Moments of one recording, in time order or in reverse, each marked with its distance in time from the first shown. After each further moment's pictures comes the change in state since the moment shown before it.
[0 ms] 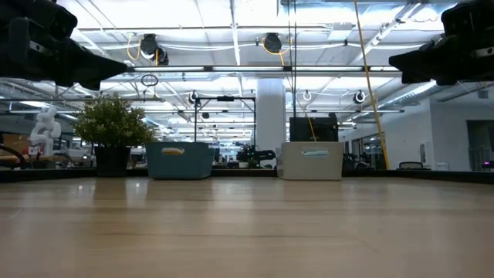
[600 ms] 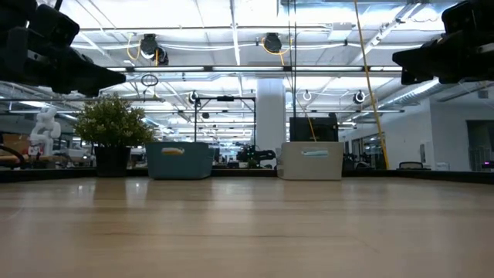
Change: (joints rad) left arm 0.000 -0.001 0.000 -0.076 0.000 -0.030; right arm 0.002 0.000 -0.001 0.004 -0.049 0.059
